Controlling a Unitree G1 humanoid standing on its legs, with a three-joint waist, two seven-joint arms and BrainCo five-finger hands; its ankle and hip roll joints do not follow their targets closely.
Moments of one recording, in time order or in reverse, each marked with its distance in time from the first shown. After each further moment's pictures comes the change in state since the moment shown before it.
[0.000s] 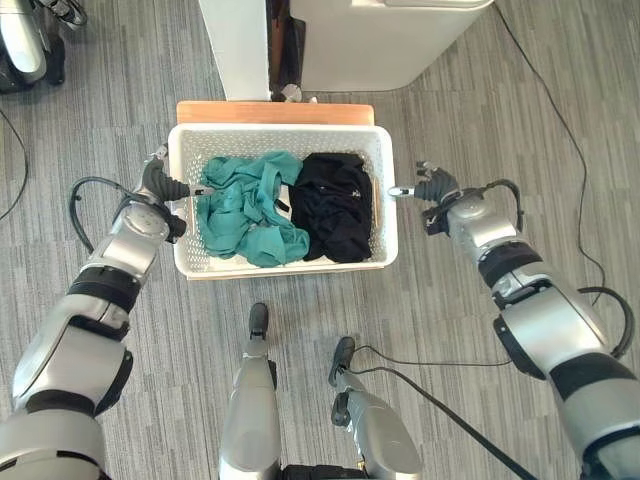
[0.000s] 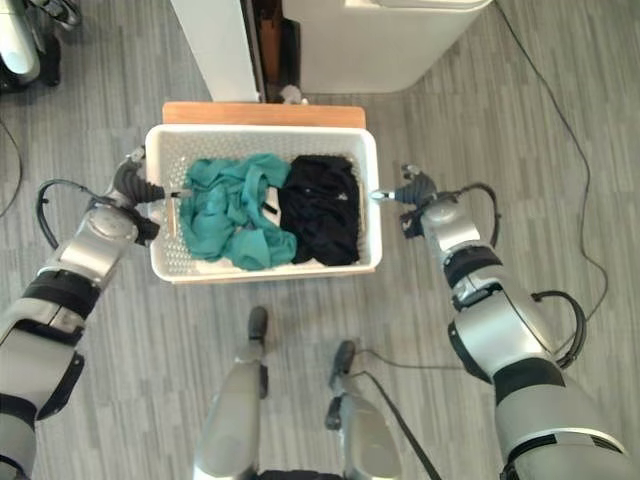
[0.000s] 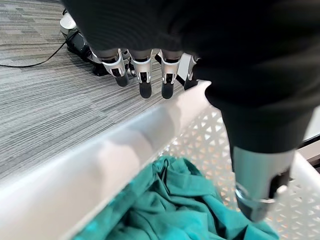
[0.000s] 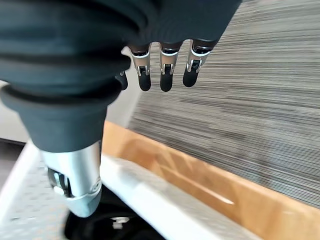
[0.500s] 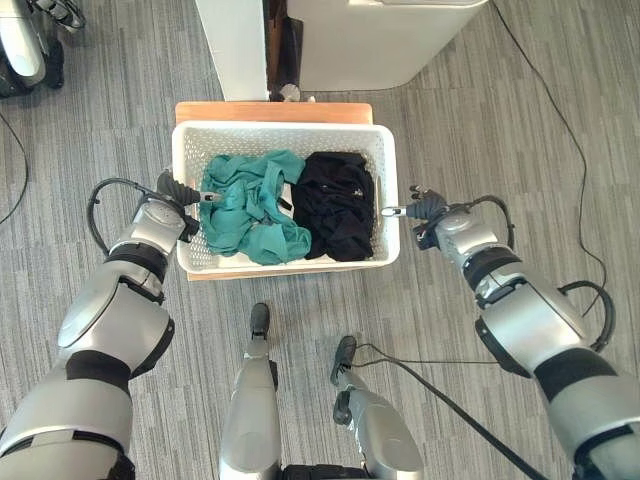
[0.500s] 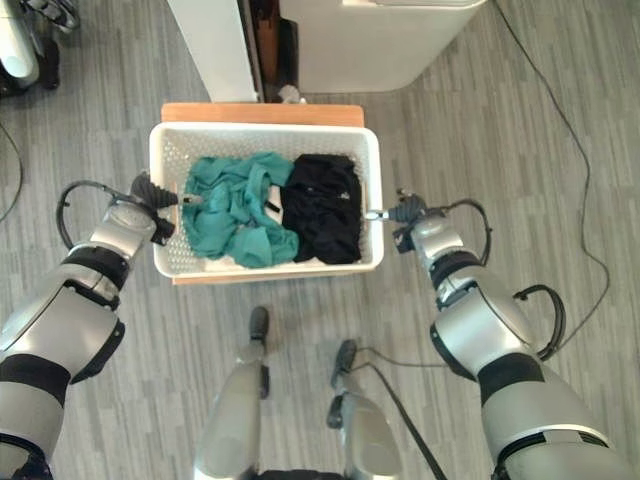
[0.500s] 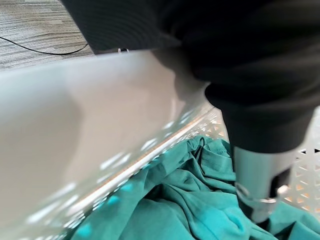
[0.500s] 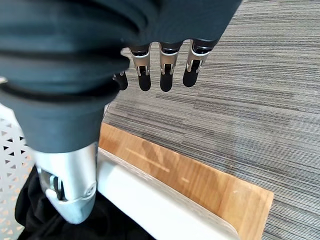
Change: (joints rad) left arm -0.178 -0.127 -0.154 0.362 -0.113 -0.042 -0.038; right arm -0.033 0.070 0.089 0.146 0.022 -0.014 0.001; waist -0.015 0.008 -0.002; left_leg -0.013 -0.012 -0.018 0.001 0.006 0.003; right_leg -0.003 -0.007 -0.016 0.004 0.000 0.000
